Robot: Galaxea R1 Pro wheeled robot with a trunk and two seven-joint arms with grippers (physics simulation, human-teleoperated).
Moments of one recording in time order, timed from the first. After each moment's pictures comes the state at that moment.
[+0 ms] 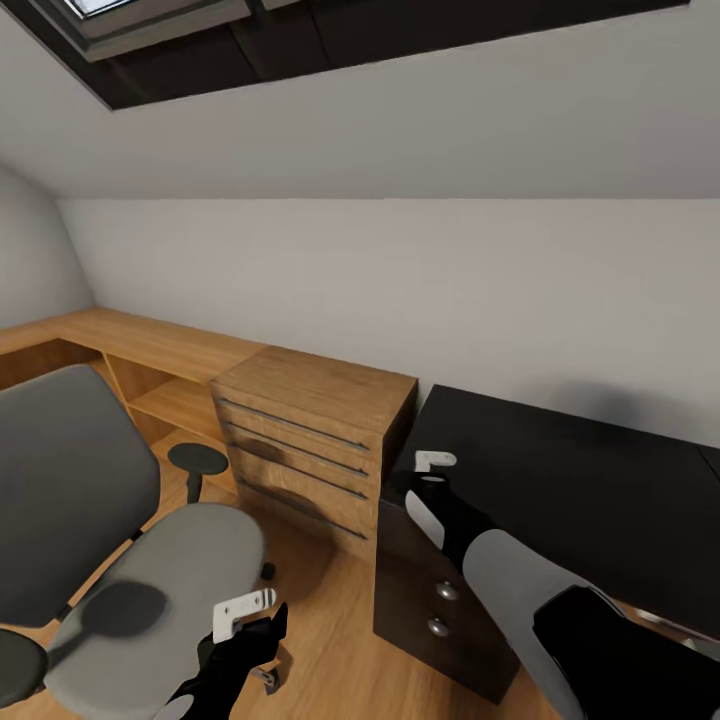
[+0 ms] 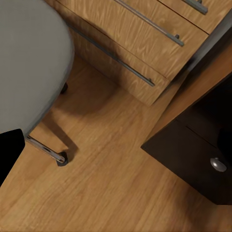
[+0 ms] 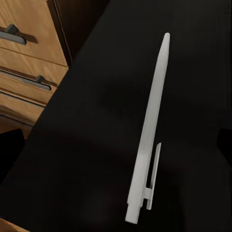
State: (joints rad) left arm 0.08 -0.08 -0.18 -1.62 0.32 0.45 0.34; right arm -0.96 0.17 0.40 -0.34 -0.46 0.22 -0.38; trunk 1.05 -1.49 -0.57
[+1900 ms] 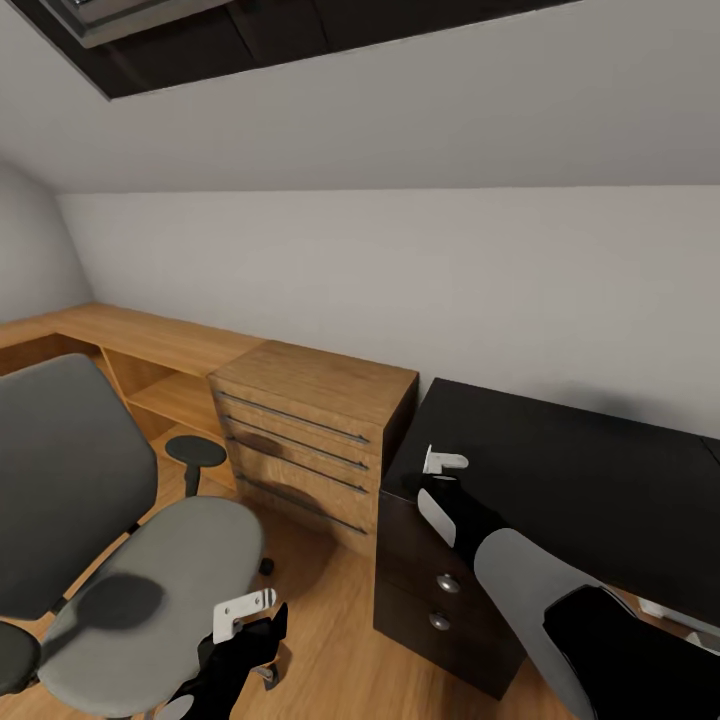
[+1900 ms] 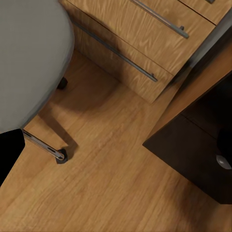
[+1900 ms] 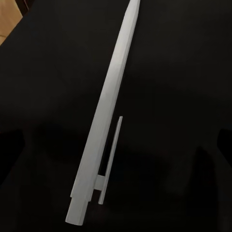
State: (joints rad) left arm 0.08 -0.08 -0.18 -1.62 0.32 0.45 0.34; right arm -0.96 0.13 0.38 -0.34 -0.46 0.25 -0.38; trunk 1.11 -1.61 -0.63
